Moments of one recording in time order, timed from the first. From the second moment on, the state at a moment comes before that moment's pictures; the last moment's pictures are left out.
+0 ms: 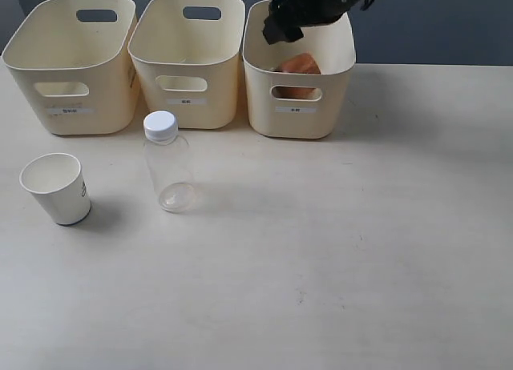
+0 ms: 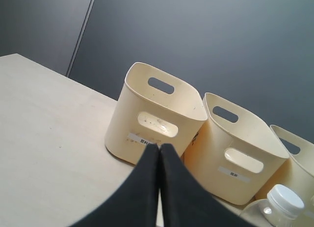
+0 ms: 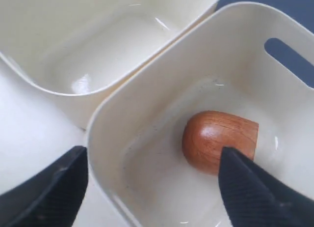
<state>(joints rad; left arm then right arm) 0.11 0.05 0.00 -0.55 0.05 0.09 0.34 2.07 -1.84 0.40 0.72 -0.65</state>
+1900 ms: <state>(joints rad) 0.11 0.05 0.00 -0.55 0.05 0.09 0.66 2.12 -1.71 0.66 0.75 -1.01</state>
